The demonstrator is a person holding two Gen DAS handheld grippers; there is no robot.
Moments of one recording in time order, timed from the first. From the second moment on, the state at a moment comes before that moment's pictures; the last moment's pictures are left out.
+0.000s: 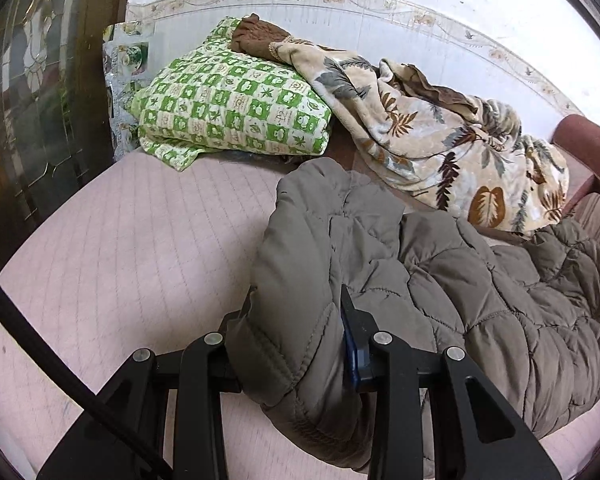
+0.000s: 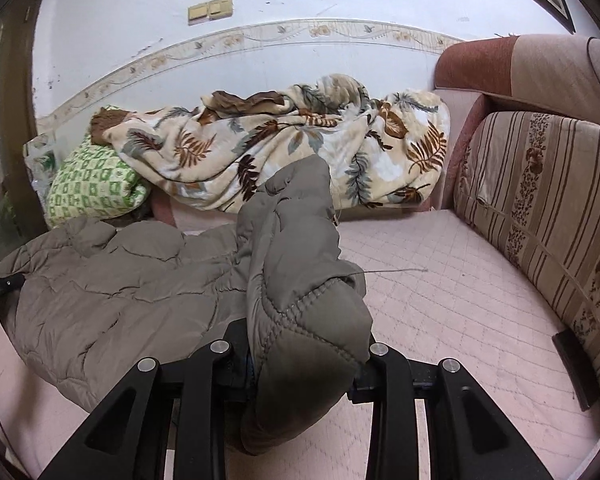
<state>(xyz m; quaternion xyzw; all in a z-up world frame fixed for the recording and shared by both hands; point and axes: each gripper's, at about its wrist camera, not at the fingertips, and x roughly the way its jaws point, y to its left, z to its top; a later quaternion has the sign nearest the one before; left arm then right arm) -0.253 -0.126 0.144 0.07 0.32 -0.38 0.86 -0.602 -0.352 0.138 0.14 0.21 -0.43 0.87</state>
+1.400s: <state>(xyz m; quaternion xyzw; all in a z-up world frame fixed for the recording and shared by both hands) -0.394 -0.209 0.067 0.25 0.26 -0.41 0.84 -0.549 -0.316 0.042 0.18 0.32 -0.37 0.85</state>
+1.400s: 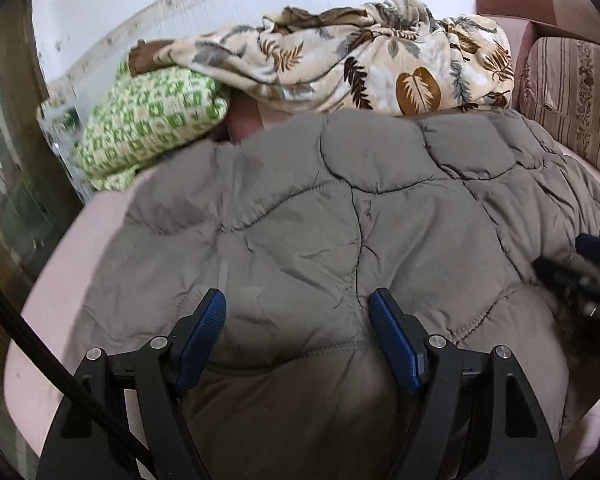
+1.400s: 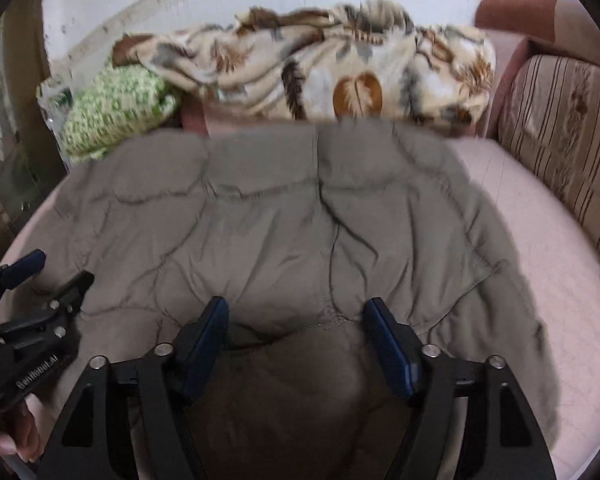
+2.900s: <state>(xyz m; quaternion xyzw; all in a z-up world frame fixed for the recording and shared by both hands) -0.418 -0.143 0.106 0.18 0.24 -0.40 0.86 -0.596 -0.258 0.103 0.12 0.23 -0.41 0.87</state>
